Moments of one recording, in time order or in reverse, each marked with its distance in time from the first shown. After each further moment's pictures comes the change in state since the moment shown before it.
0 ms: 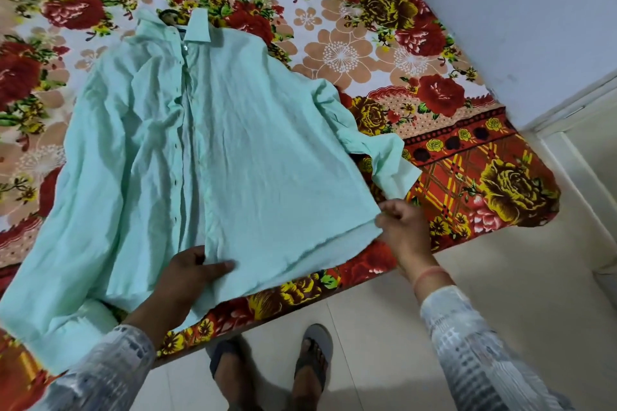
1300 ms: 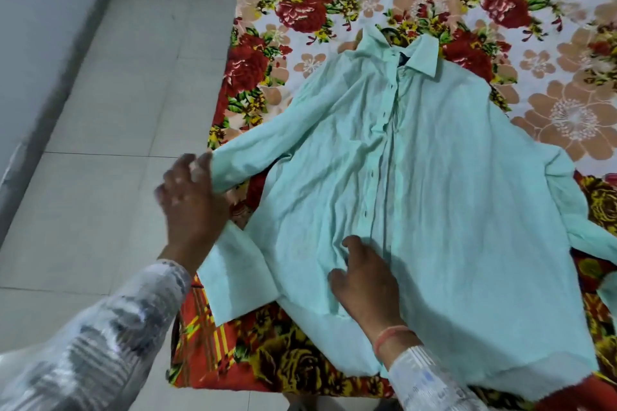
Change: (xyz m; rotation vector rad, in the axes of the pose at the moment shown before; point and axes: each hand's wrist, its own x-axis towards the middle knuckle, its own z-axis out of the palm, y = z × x) left_hand 0.057 0.050 -0.313 0.916 0.952 0.421; right_hand -0.161 -0.131 0.335 -0.771 -0.498 -0.516
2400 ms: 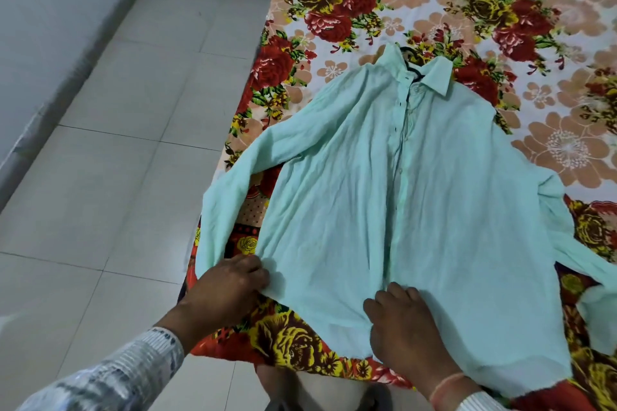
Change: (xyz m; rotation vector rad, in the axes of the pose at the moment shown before) left_hand -0.144 -0.046 0.012 -0.119 -0.573 0.634; right_hand -0.066 0.081 -0.018 -0.549 -0.128 -0.535
